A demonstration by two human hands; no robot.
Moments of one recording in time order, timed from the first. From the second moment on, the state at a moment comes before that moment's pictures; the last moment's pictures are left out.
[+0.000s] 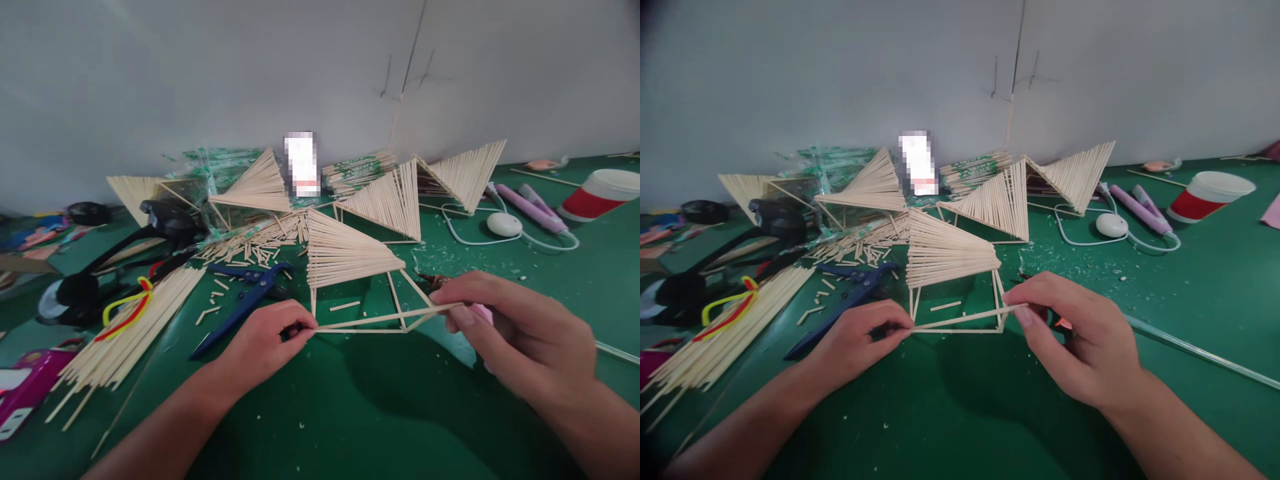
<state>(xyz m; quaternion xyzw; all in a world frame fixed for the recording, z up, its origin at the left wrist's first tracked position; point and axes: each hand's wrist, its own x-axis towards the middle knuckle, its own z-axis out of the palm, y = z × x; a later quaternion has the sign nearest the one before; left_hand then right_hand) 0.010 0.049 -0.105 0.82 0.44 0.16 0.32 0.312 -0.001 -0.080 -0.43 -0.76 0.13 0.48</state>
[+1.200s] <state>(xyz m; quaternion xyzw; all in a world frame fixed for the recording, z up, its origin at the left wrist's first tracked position) 0.009 0.049 -0.106 0.82 0.44 0.17 0.32 0.321 0.002 -0.071 -0.39 -0.85 -0.08 0.35</state>
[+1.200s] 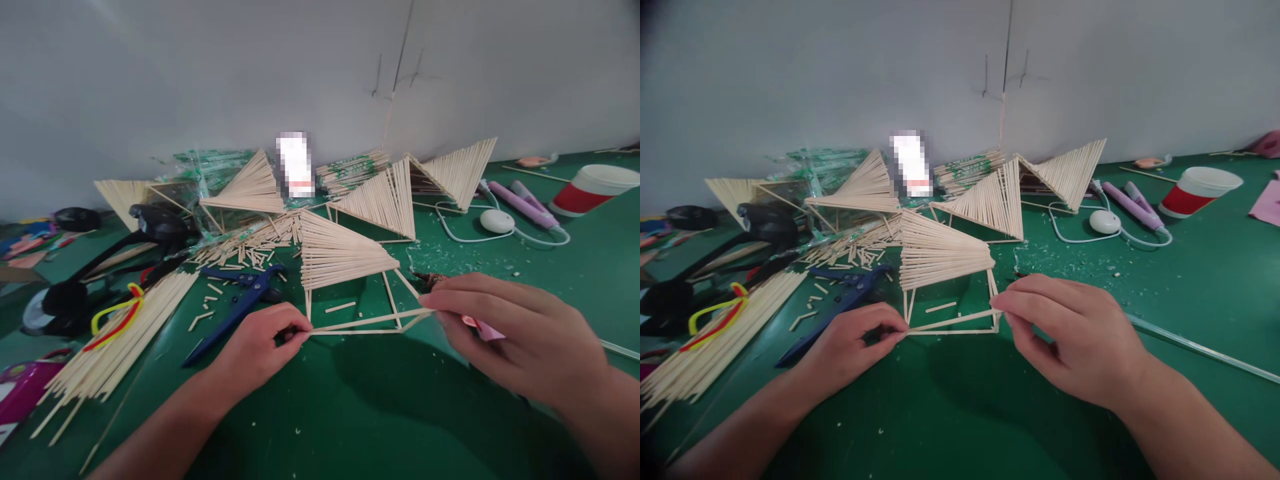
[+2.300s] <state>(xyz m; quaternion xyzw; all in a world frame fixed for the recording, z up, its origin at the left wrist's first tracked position) 0.006 0.043 -0.099 0.85 0.43 0.27 0.15 0.327 -0.012 -0.062 -0.39 -0.84 -0.26 0.27</state>
